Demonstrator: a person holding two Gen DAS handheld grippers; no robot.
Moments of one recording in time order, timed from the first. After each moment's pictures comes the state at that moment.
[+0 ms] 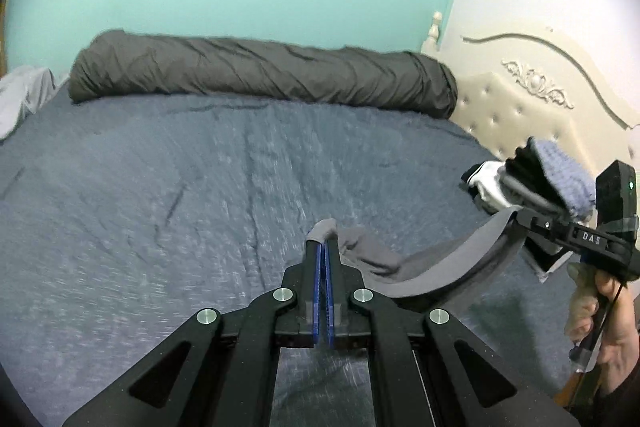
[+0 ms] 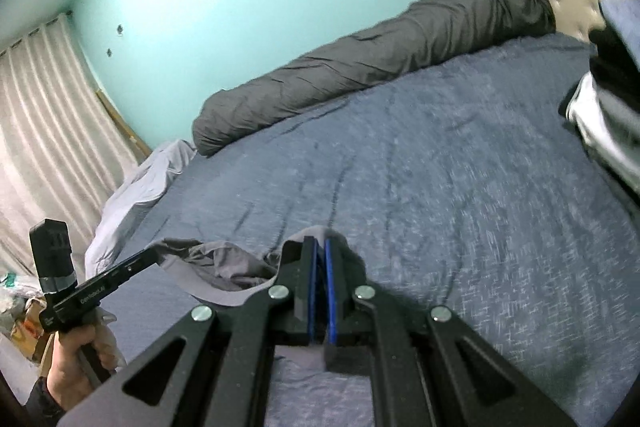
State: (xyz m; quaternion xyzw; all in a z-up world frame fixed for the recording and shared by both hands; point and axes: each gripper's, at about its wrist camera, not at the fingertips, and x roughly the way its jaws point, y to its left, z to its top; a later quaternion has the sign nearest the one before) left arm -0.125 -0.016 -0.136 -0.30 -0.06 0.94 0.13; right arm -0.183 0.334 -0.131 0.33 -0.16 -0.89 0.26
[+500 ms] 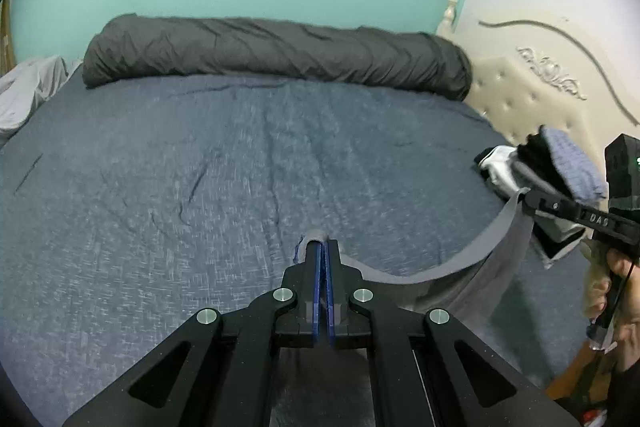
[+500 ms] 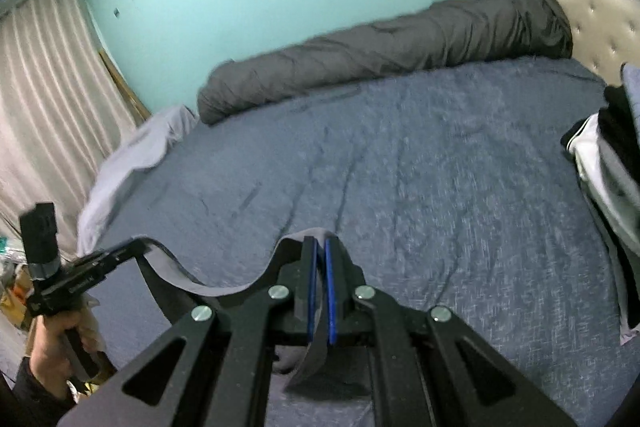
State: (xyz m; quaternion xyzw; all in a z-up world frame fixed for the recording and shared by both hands) left arm -0.139 -0.031 -0.147 -0.36 -0.06 0.92 0.11; right arm -0.193 0.306 -0.115 0.38 -0.09 -0.89 0.26
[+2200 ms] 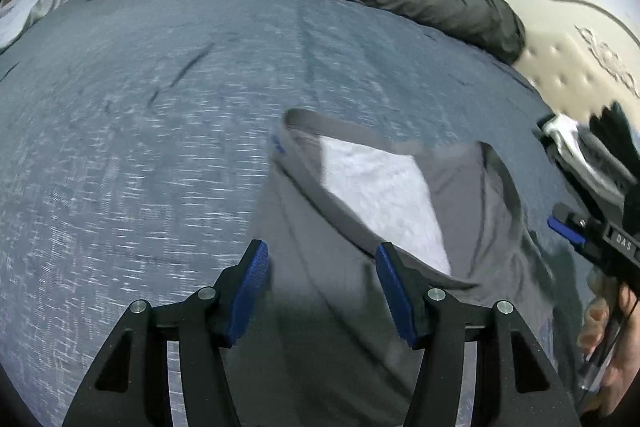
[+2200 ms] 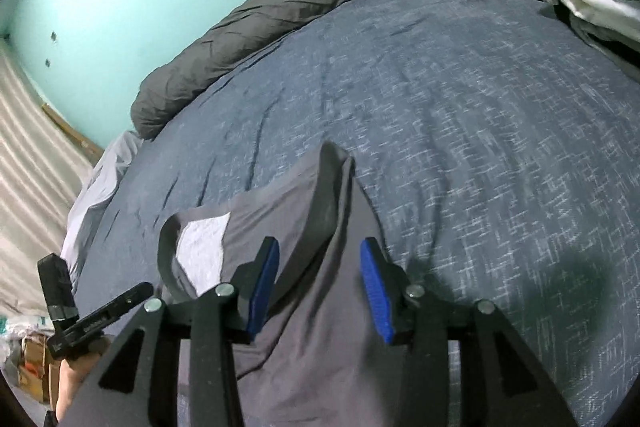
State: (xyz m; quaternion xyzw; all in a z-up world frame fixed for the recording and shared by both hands) left arm -0.201 -0.041 -0.313 -0.44 -0.09 0.89 0.08; right arm -0.239 0.320 -0.275 0.42 -0.20 -0.87 0.19
